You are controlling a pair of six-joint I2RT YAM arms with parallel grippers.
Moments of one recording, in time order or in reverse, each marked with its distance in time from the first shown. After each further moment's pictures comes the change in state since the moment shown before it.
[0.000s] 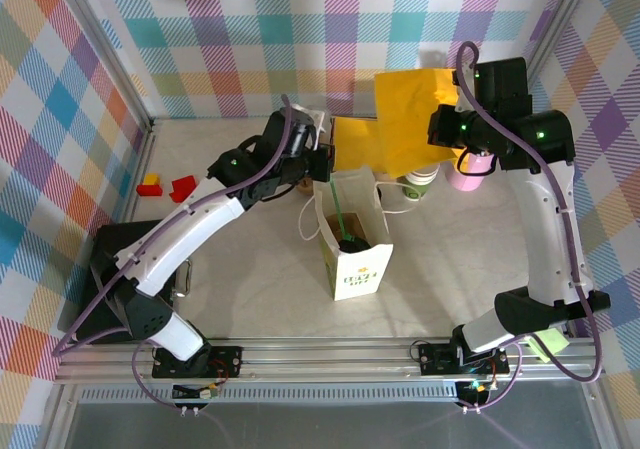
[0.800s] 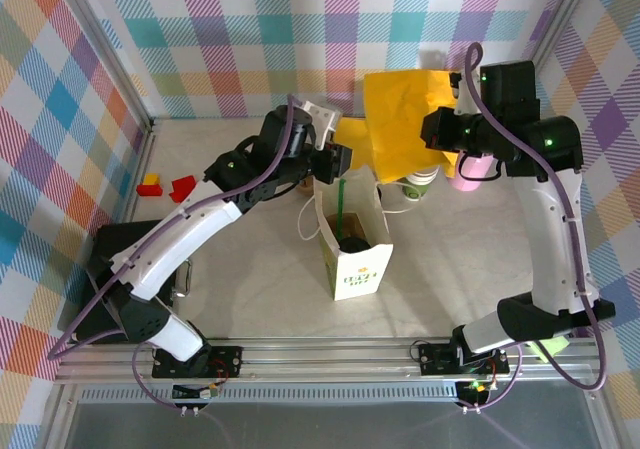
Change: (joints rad) left arm -0.026 -0.032 -0.003 0.057 0.082 0.115; right arm 0.000 -0.039 -0.011 0.006 -0.197 0.027
